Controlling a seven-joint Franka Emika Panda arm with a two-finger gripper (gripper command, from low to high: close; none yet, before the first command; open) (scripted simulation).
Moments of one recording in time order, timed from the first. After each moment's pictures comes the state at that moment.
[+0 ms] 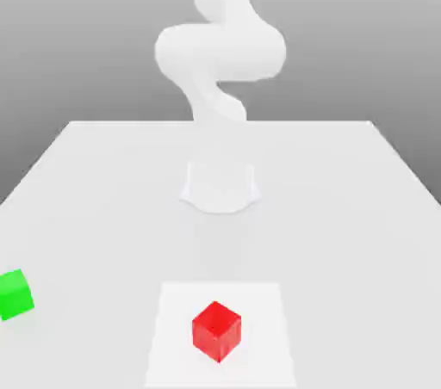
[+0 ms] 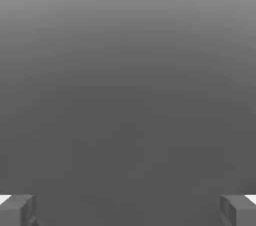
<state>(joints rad) -0.04 -0.71 0.03 -2.33 -0.01 2.34 0.87</state>
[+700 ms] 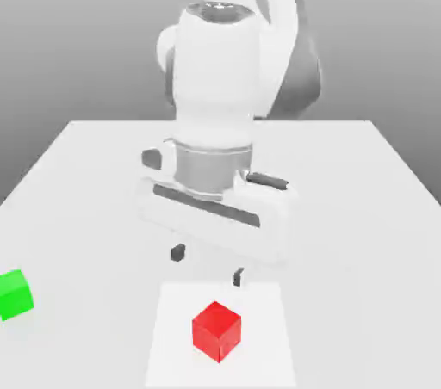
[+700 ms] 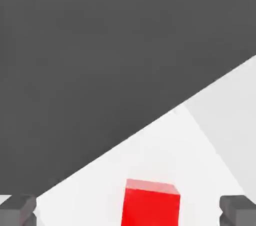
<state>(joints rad) -0.19 0.06 0.17 -2.61 -0.06 2.71 1.47</state>
